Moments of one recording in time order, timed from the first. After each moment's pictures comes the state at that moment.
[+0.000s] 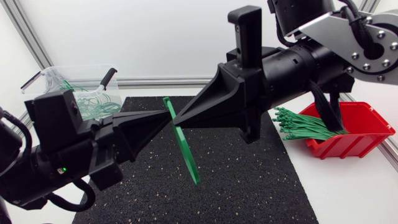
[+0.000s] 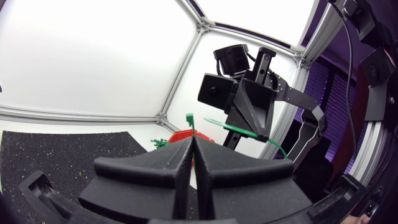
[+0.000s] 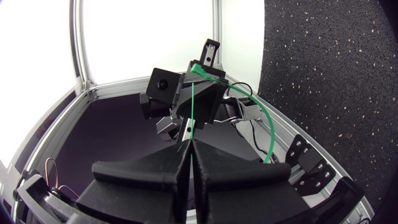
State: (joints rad) left arm -0.70 0.85 0.43 0.48 0.35 -0.45; right arm 0.59 1.37 1.18 -0.53 -1.22 1.01
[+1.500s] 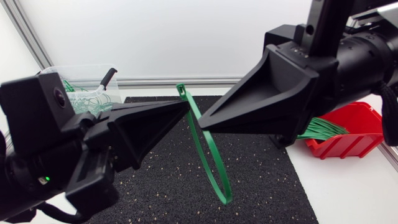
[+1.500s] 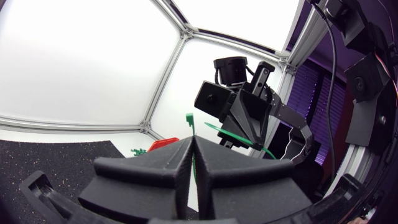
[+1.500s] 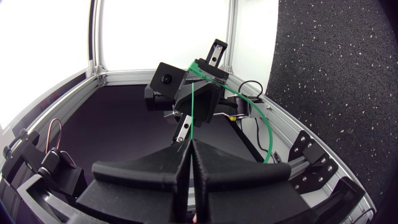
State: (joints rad) left arm -0.92 0.83 0.54 0.40 0.19 -0.45; right arm 0.59 1.17 1.14 -0.56 -1.22 1.01
